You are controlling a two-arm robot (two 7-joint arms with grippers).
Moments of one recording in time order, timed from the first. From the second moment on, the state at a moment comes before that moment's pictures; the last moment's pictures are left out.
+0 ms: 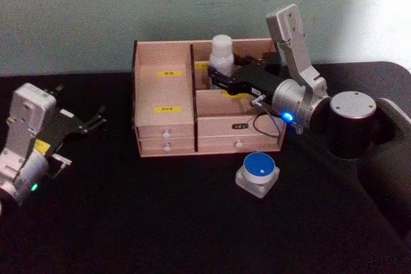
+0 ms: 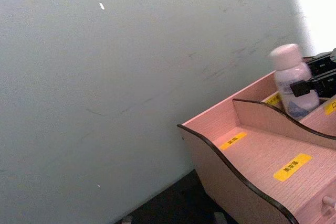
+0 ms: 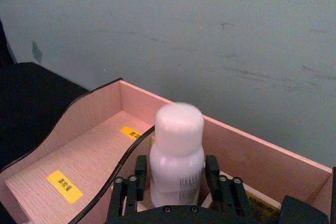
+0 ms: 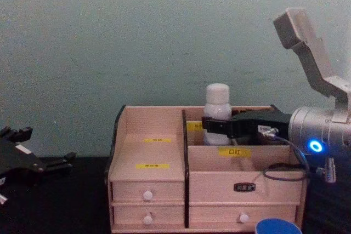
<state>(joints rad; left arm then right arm) -0.20 0.60 0.45 -1.41 -0.25 -0.12 0.03 0.58 0.18 -0.42 -1.05 0.26 0.11 0.39</state>
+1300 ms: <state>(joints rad) -0.20 0.60 0.45 -1.41 -0.25 -0.12 0.03 0.41 0.31 -0.39 -1.33 0.29 0.14 0.42</state>
